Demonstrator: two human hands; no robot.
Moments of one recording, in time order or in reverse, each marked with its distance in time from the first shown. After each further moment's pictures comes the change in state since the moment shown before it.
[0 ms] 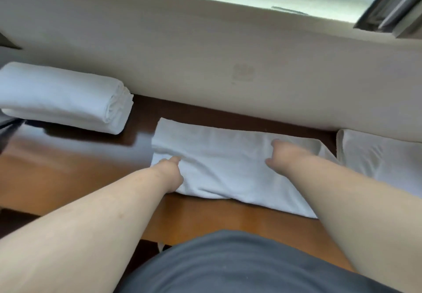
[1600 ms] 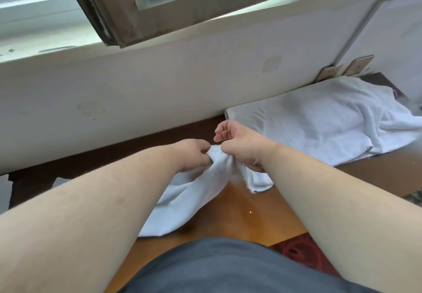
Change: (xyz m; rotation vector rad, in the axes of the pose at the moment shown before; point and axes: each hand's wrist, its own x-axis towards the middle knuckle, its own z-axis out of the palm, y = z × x) left_hand -0.087 0.342 0.001 0.141 -0.090 0.617; right_hand -0.054 0.209 0.011 1.372 0.078 -0.219
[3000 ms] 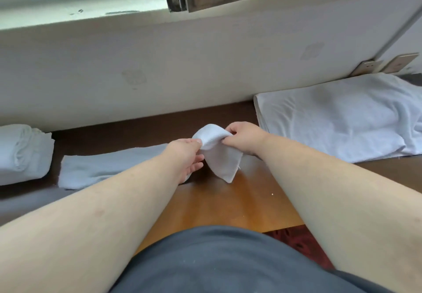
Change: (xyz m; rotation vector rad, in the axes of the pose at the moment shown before) left_hand -0.062 -0.080 0.043 -1.257 0.356 -0.401; right_hand 0.021 0.008 0.071 -0.473 -0.016 0.006
